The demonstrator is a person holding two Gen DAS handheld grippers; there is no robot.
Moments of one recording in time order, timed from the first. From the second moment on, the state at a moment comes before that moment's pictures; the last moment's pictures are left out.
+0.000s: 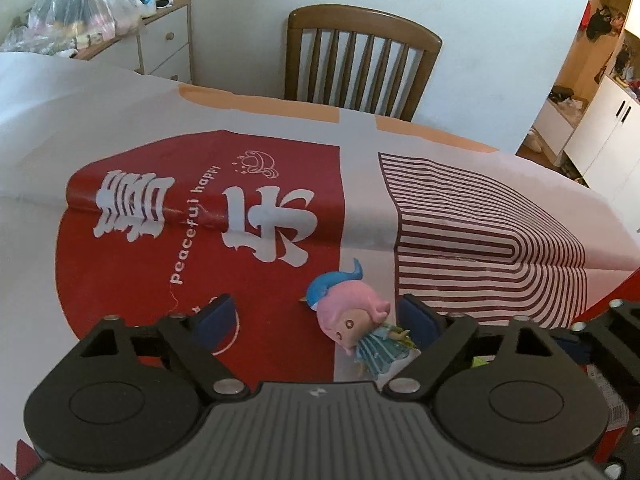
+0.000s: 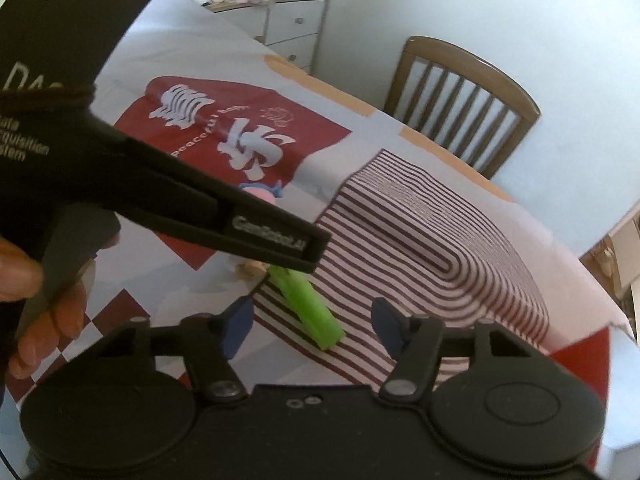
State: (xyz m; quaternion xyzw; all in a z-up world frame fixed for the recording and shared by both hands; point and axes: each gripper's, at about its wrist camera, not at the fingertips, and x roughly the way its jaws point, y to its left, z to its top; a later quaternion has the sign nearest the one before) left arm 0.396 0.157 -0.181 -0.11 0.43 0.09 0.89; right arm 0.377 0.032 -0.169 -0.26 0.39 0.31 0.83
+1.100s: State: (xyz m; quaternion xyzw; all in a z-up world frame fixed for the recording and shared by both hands) left arm 0.334 0.177 -0.163 -0.16 0.42 0.02 0.89; right arm 0.320 0.016 -0.165 -0.13 0.45 0.28 0.84
